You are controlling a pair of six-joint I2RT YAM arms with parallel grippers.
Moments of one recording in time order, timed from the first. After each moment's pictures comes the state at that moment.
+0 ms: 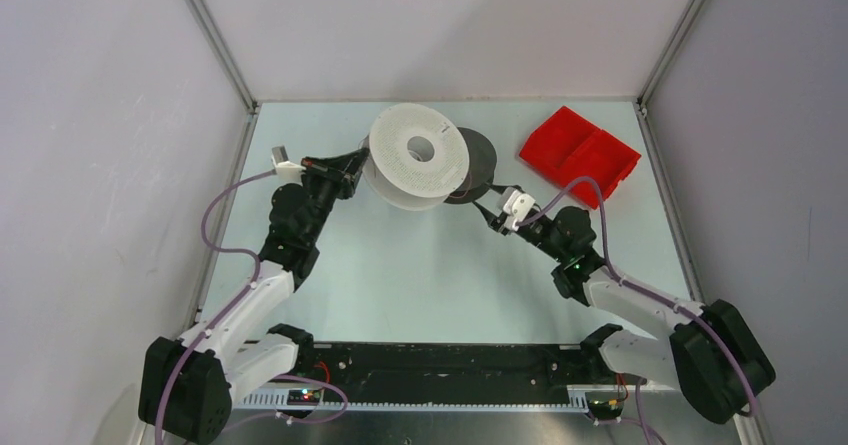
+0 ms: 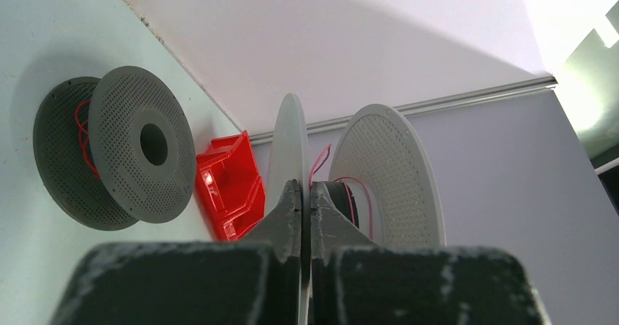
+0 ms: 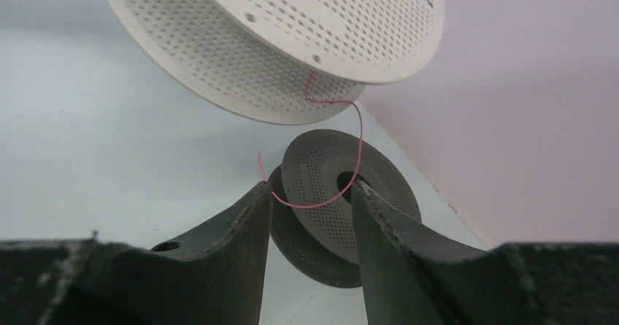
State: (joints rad) left arm -0.32 0.98 0.55 0.51 -0.02 -1.36; right arm 0.58 1.08 0.42 0.78 -0.34 -0.47
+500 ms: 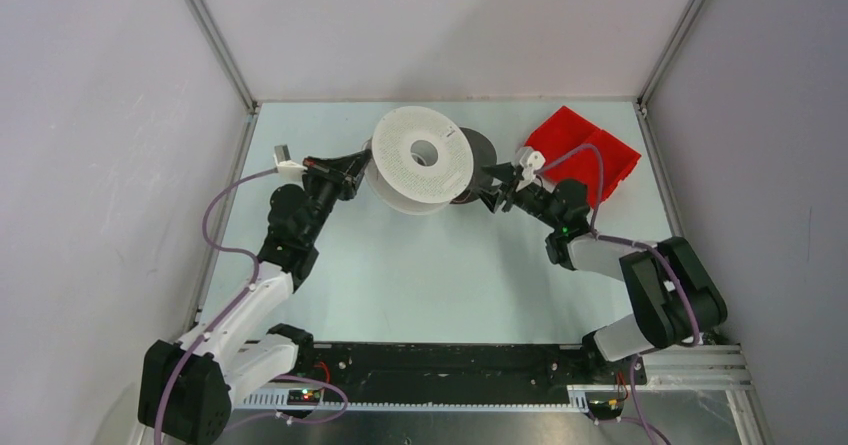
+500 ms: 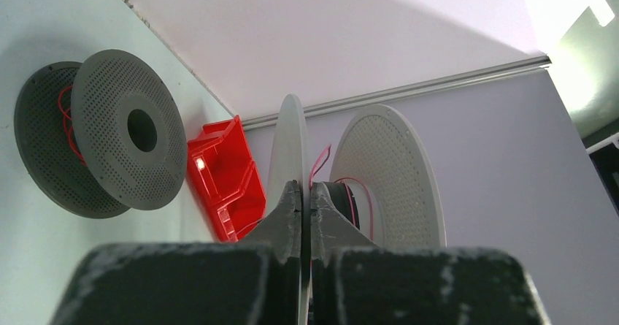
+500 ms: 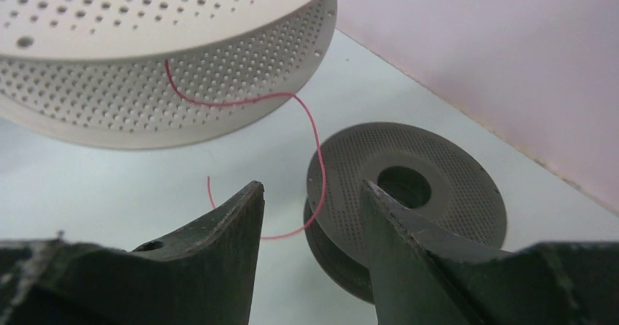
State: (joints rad) left arm -0.32 0.97 0.55 0.51 0.03 -1.36; right arm 0.37 1.46 0.53 1.07 -0.58 -0.04
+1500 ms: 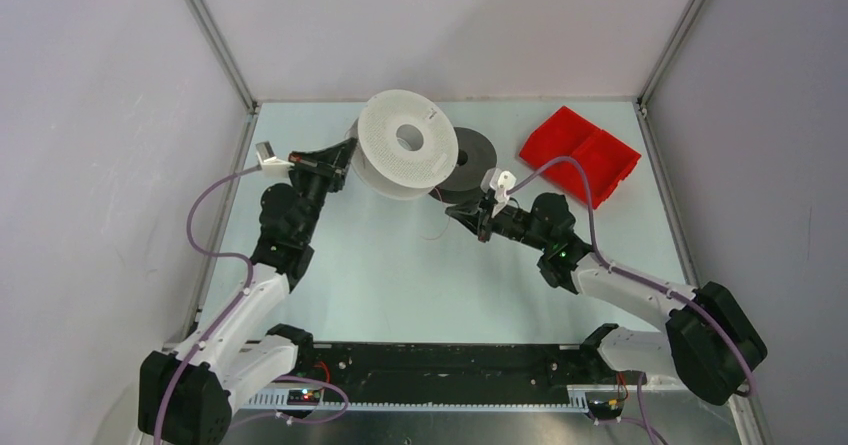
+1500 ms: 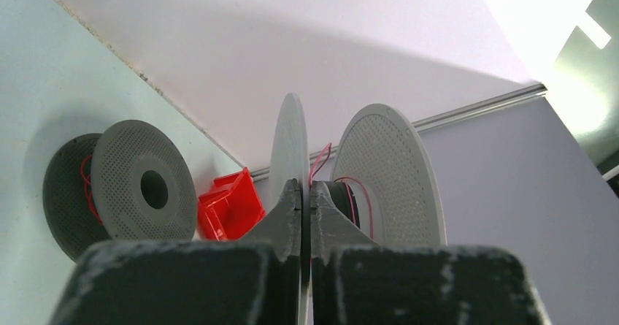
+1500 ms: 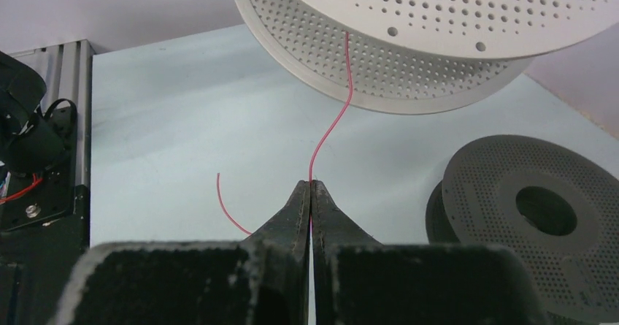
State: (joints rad) left arm -0.30 0.93 0.58 0.51 -0.08 -1.27; right arm 0.66 1.20 0.56 0.69 -0.49 -0.01
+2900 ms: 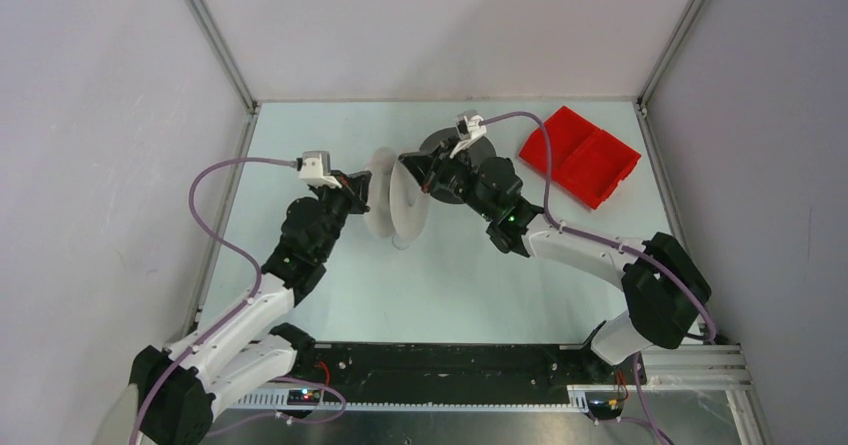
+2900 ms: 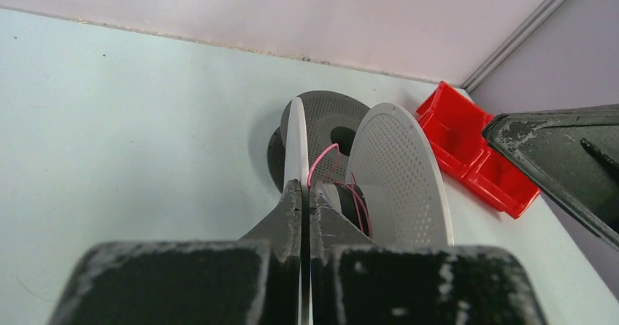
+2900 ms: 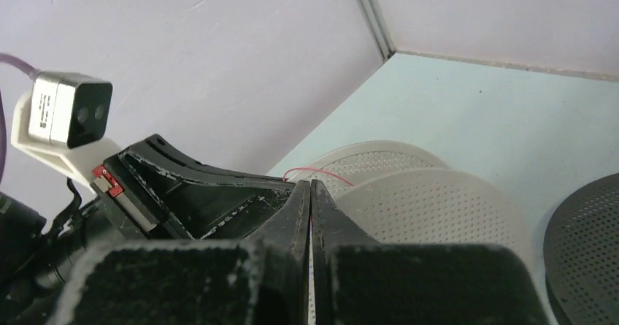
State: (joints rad) left arm -0.50 0.90 0.52 0.40 -0.21 -0.41; right arm 0.84 1.52 1.01 0.69 -0.02 0.50
